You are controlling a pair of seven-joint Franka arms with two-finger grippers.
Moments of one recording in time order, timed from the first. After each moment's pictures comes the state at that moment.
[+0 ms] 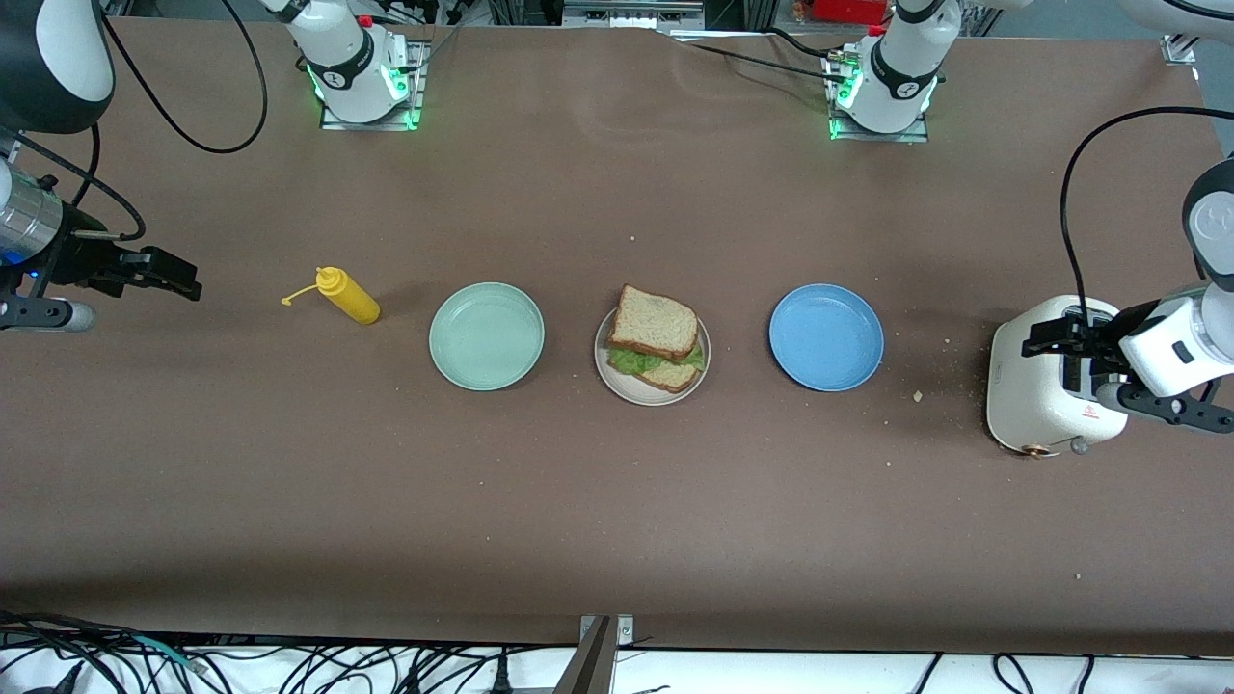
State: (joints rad) left arm -0.44 0.46 0.70 -1.44 -0.31 1.63 0.49; right arm -0.07 0.12 0.07 -1.63 -0.01 1.72 0.03
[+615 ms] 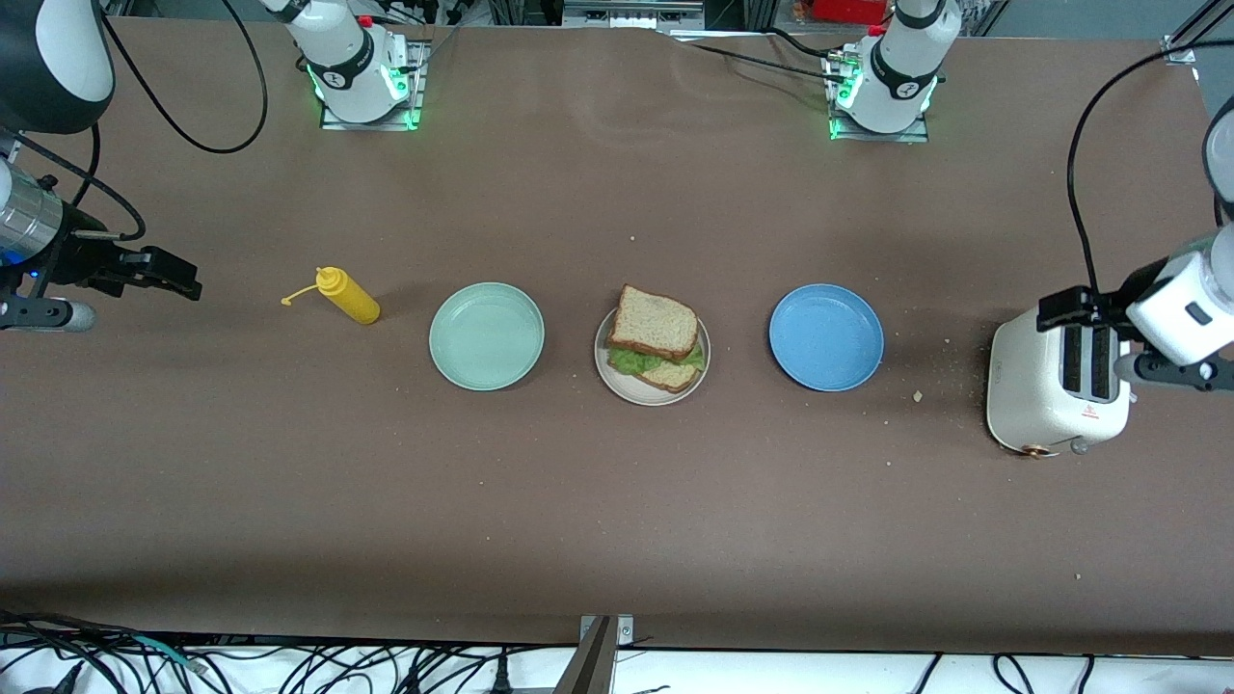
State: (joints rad) left arm -0.18 0.25 0.25 -1.43 -0.04 1.55 0.17; right arm -0.07 0.12 0.07 -1.63 -0.01 1.72 0.03
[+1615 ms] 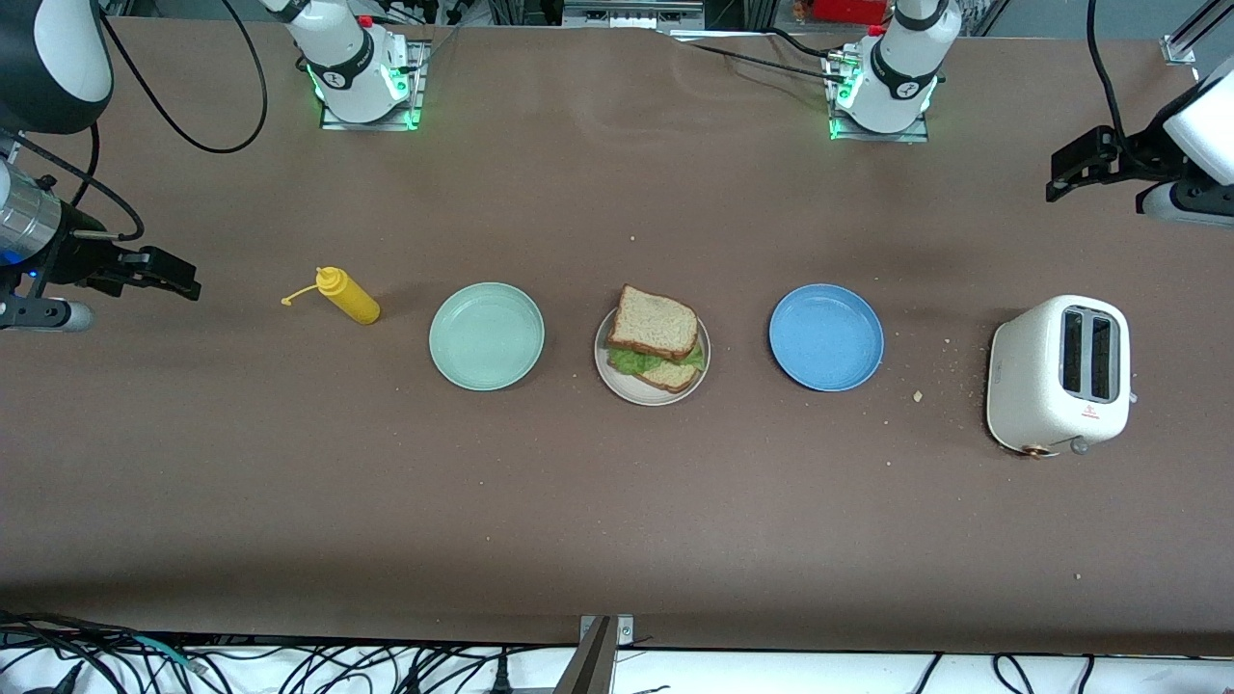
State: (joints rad) left arm -0.17 0.00 0.13 -1.50 0.00 1.37 0.09; right arm -0.08 0.12 0.07 -1.63 -0.01 1.72 0.03
